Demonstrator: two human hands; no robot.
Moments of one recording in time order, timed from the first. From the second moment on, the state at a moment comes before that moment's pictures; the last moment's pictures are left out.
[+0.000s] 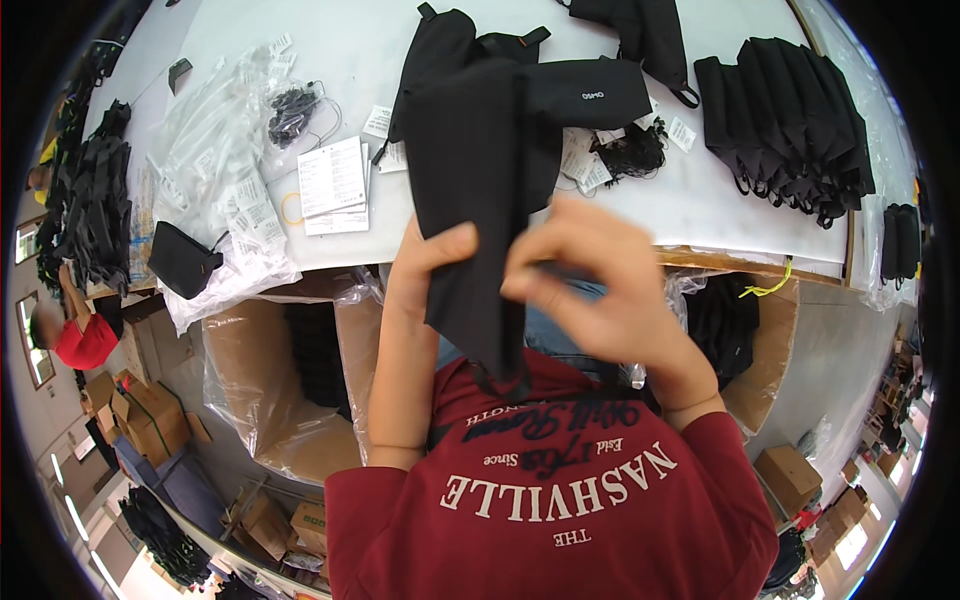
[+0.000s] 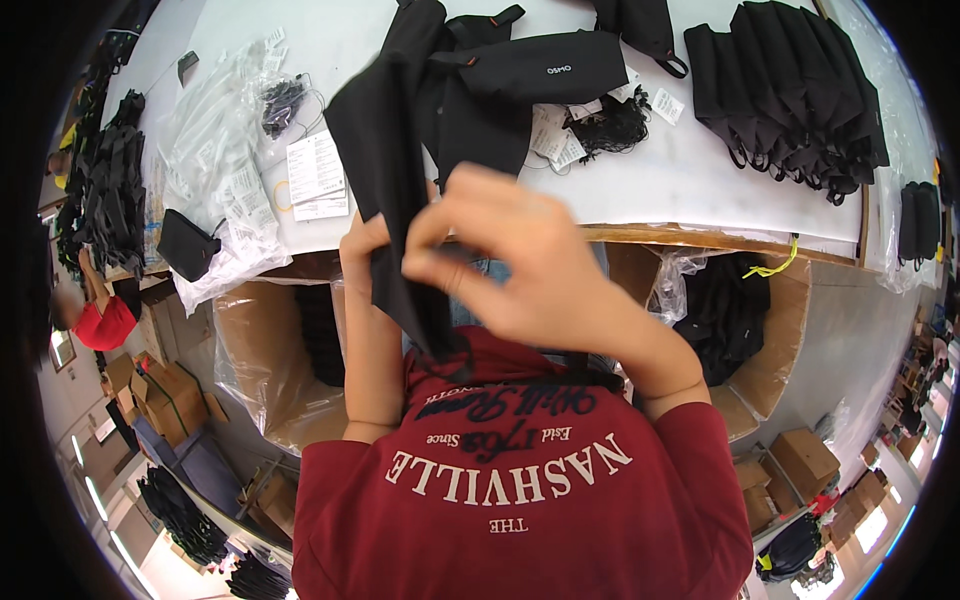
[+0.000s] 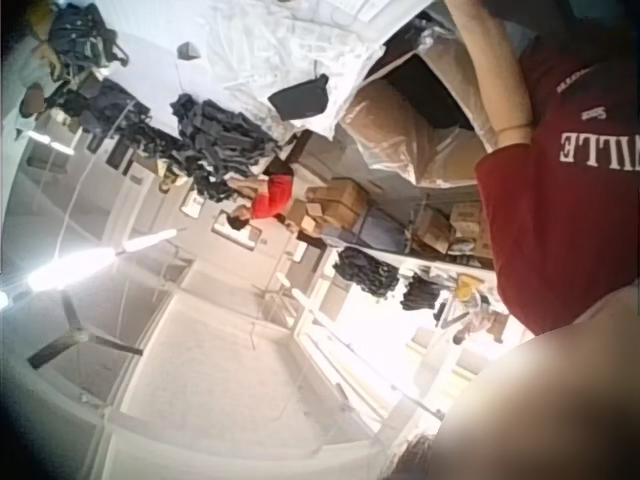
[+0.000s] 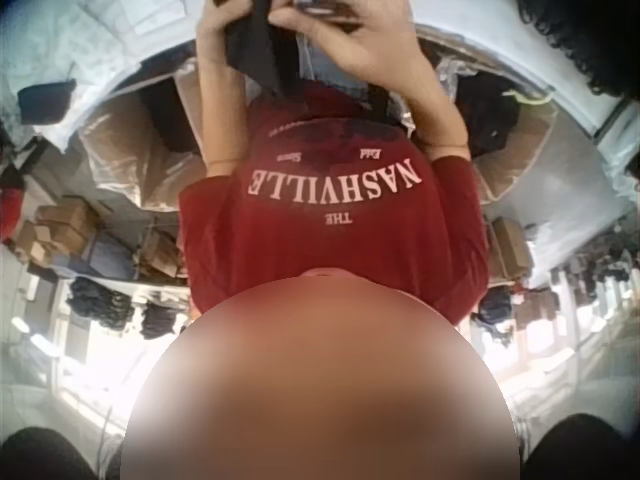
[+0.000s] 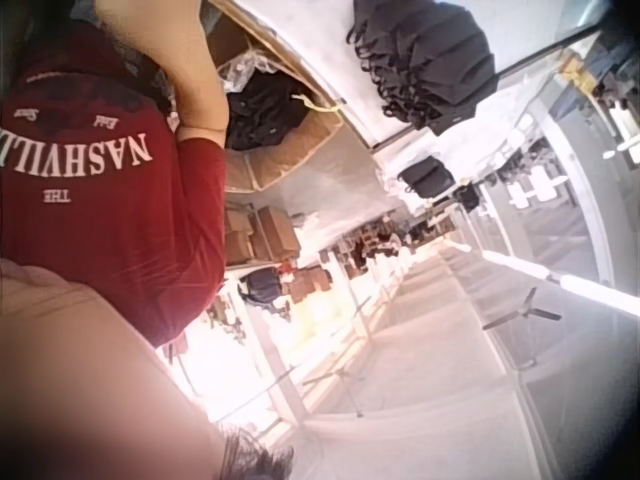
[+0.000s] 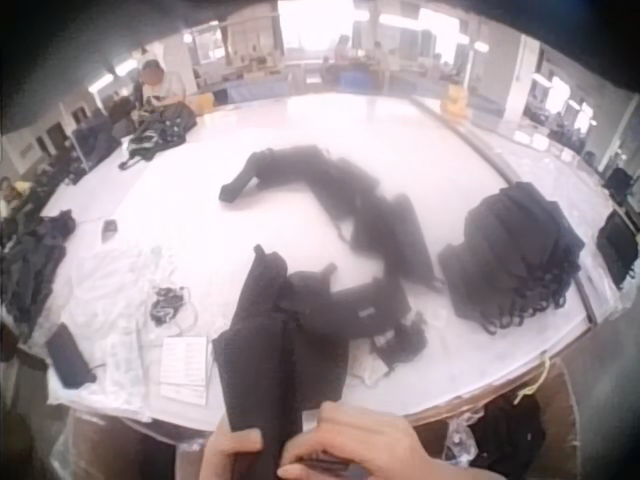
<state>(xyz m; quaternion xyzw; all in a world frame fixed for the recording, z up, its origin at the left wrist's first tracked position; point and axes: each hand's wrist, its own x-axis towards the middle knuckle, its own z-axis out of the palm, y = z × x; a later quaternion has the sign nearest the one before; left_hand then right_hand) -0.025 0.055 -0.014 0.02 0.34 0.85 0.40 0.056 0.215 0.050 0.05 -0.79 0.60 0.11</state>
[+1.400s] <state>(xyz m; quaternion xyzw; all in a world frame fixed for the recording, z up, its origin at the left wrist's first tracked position) -0.021 0.051 -0.023 0.01 0.36 0.84 0.41 0.059 0.219 0.039 -0.01 -0.77 0.64 0.03</state>
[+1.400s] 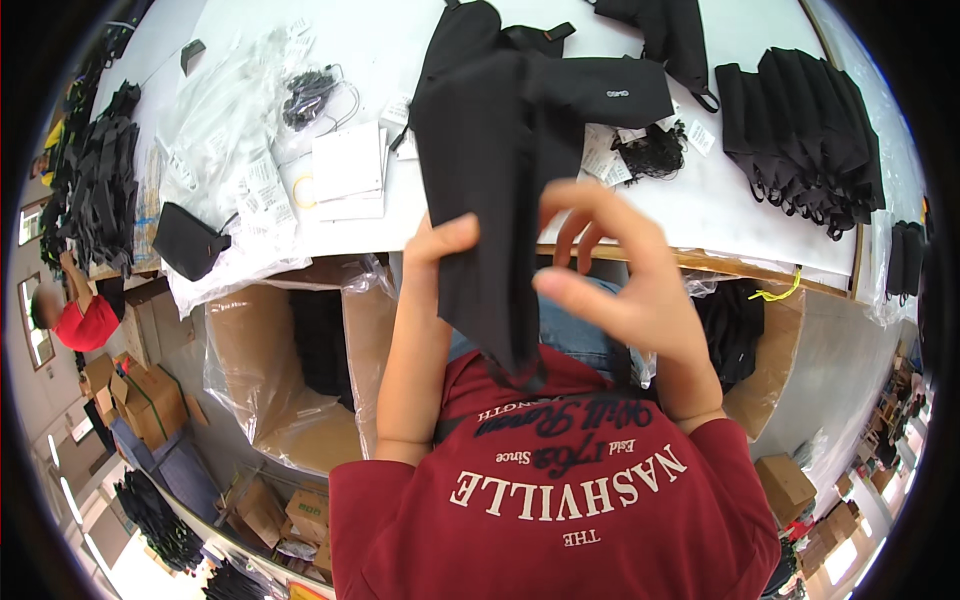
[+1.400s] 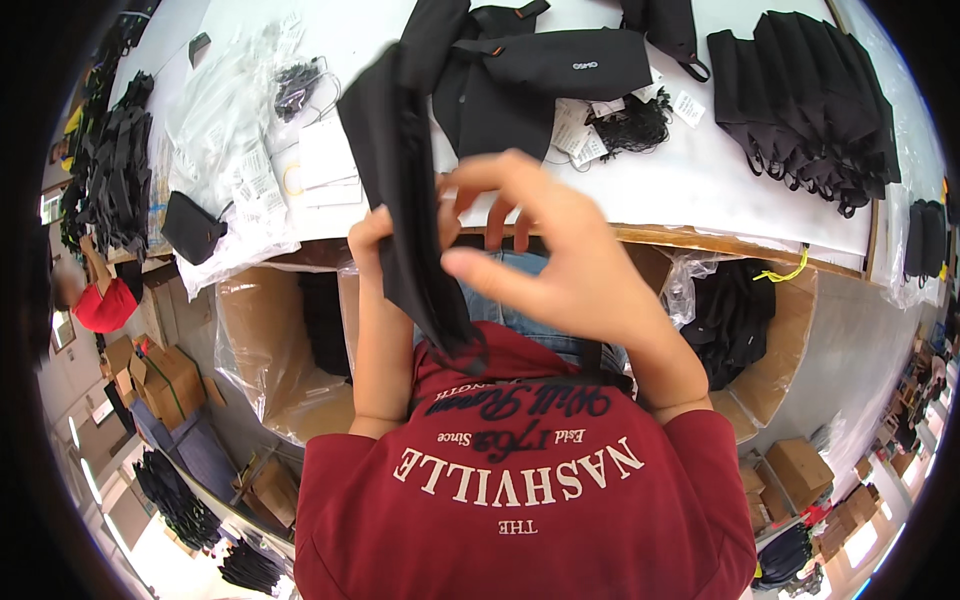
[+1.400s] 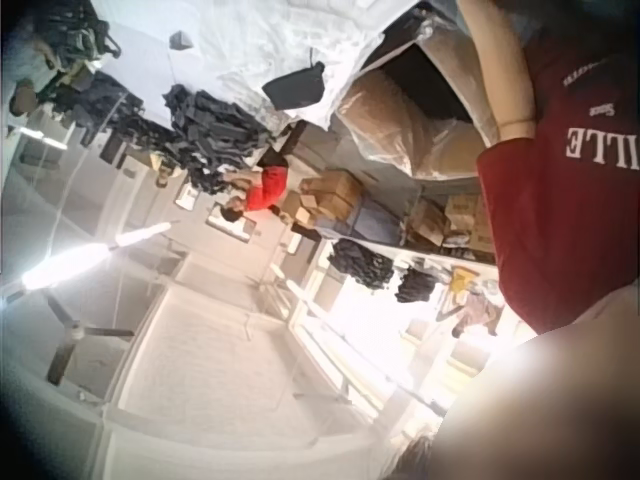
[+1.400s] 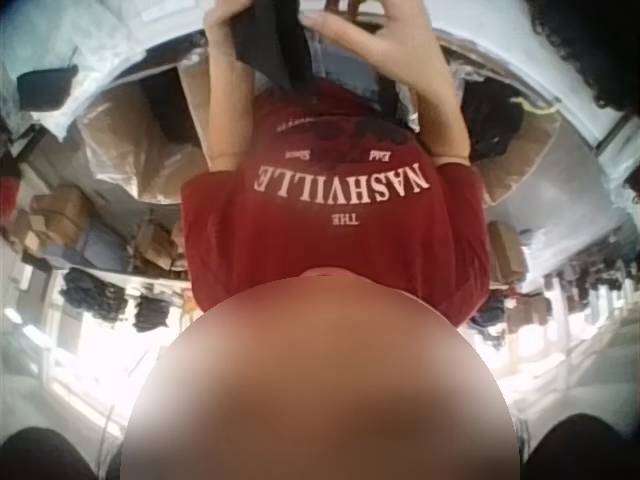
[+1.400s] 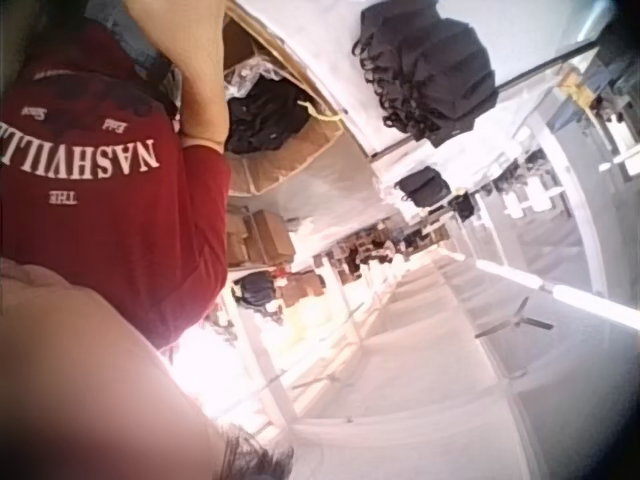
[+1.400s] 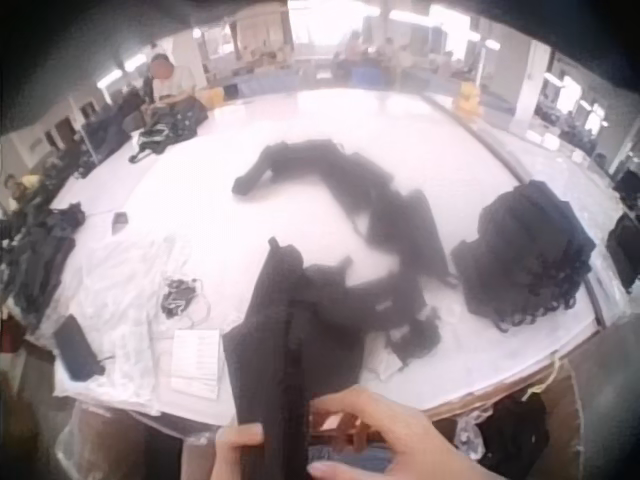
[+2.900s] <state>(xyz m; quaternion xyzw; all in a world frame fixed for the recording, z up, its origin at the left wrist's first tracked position) -0.035 0.059 -0.038 -0.13 0.16 0.90 0.39 0.069 0.198 0.029 0.10 -0.83 0.53 0.12</state>
